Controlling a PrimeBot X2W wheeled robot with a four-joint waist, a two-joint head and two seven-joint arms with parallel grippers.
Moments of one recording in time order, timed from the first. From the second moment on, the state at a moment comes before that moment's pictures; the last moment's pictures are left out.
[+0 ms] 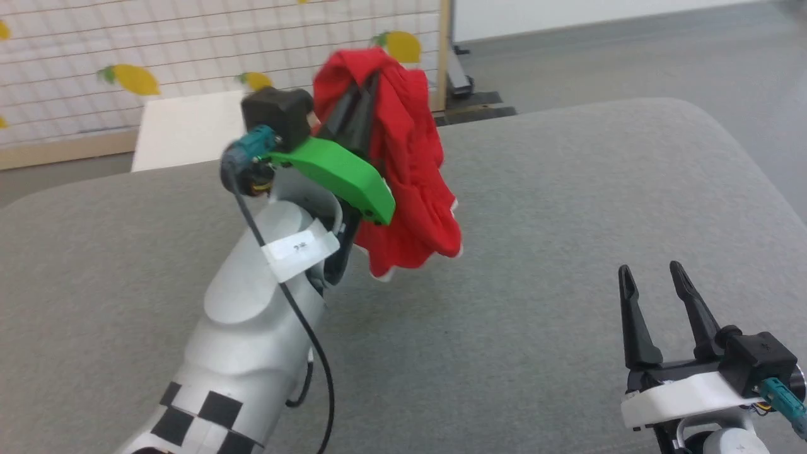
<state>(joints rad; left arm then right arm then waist) -0.76 0.06 -0.41 0.52 -0.53 -0.05 -0.19 0.01 -0.05 -0.02 0.05 0.14 0.13 -0.25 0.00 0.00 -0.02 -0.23</state>
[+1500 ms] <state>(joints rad) -0.29 0.14 -0.25 0.24 -0.46 -0.03 -0.26 0.00 -0.05 -0.09 0.05 0.16 0.13 -0.26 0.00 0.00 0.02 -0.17</state>
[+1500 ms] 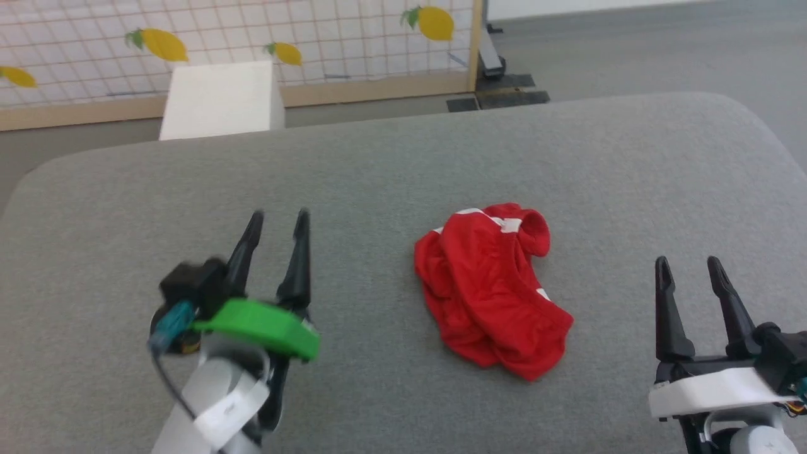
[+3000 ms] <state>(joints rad) -0.02 0.06 -0.06 0.17 -0.30 -0.12 -0.26 0.05 -0.05 -0.10 0.06 0.11 0.13 -0.26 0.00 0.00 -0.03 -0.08</state>
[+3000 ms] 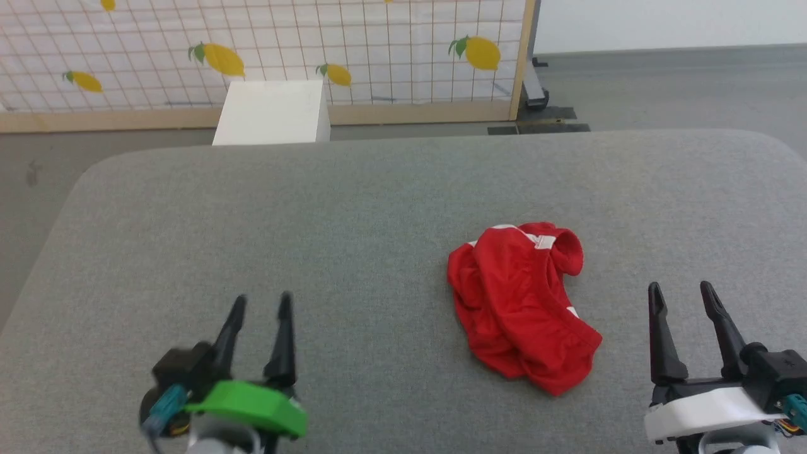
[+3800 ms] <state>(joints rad) -0.79 0.05 -0.60 0.78 -0.65 0.07 0.20 -0.07 -0.05 -0.02 0.06 0.19 0.13 -0.26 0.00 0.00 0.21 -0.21</state>
